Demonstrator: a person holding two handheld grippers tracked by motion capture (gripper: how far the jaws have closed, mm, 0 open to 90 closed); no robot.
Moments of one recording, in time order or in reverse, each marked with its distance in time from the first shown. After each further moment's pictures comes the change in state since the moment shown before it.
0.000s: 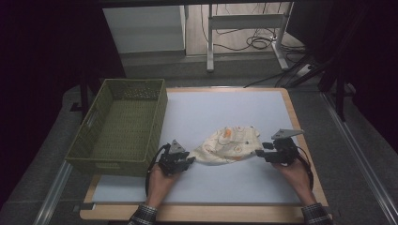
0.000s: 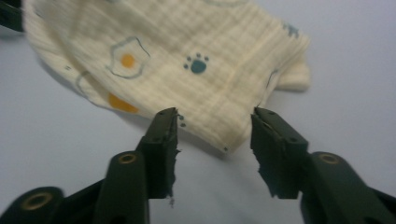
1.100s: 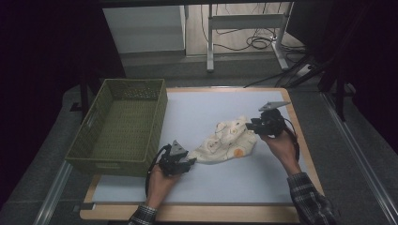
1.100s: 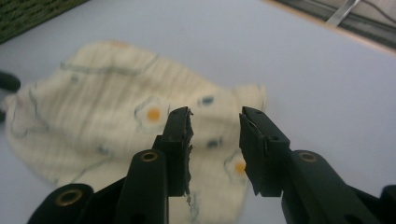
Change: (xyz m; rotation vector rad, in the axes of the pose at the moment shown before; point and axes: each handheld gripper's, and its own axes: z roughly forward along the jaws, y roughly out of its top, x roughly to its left) left arm -0.003 0.001 -0.004 -0.038 0.013 0.002; right arm -0.011 0.082 0.011 -0.027 -0.034 -0.026
